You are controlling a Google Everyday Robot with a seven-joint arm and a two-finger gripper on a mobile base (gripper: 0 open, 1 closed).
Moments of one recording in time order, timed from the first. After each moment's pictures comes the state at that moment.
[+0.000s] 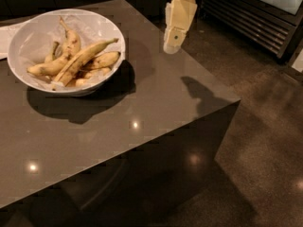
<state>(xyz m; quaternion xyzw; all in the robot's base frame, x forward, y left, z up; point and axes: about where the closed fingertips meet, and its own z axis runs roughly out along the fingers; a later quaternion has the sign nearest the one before) 0.576 -0.050 1.028 -0.70 0.67 0.01 0.23</state>
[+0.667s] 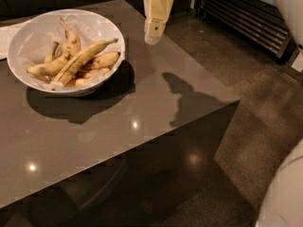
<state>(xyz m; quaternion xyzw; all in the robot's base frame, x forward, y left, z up) 0.597 -0.003 1.040 -0.74 0.63 0.00 0.24</state>
